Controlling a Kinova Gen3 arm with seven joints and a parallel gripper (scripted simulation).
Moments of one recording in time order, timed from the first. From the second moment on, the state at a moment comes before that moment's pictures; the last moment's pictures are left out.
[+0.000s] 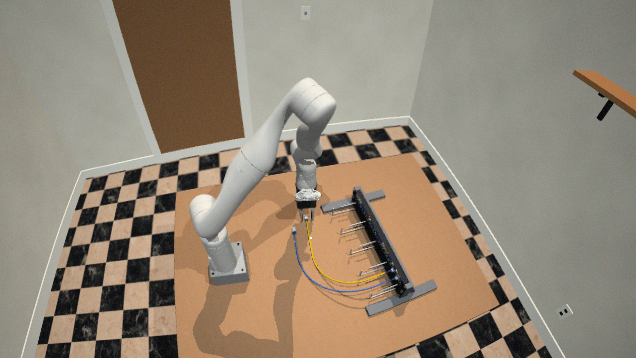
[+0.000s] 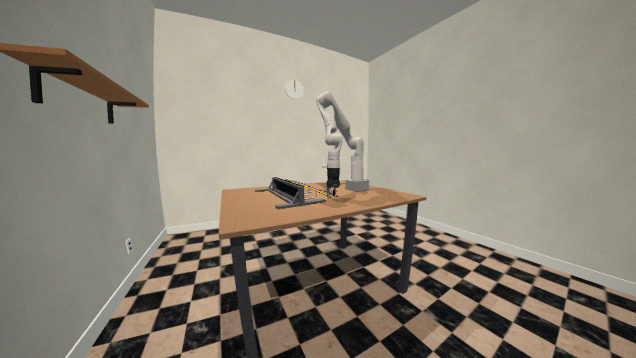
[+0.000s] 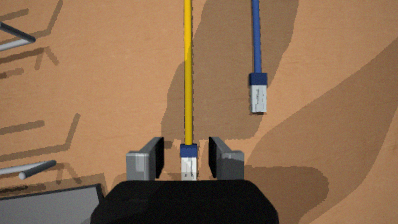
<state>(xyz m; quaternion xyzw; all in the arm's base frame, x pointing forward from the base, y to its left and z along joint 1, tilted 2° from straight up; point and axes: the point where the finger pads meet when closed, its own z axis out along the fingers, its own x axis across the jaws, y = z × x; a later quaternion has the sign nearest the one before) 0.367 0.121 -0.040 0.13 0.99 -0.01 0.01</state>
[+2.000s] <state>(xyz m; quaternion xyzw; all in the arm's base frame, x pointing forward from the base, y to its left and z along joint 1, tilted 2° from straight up) 0.365 0.122 -0.040 0.12 0.99 -0.01 0.01</state>
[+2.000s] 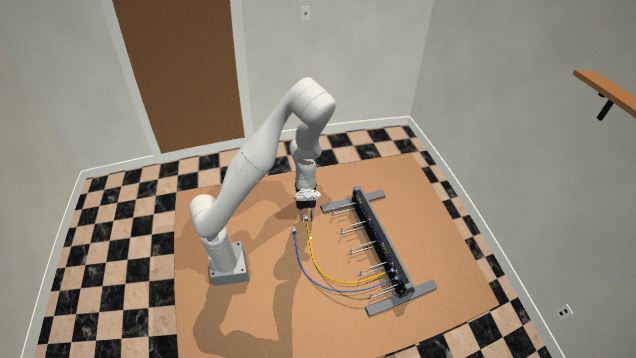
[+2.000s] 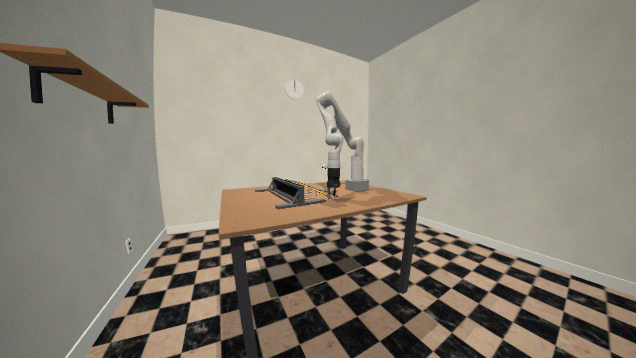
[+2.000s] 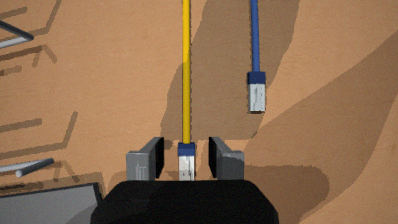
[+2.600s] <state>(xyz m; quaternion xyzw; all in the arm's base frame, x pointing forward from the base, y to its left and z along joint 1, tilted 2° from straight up) 0.366 0.122 -0.041 0.13 0.99 -0.01 0.01</state>
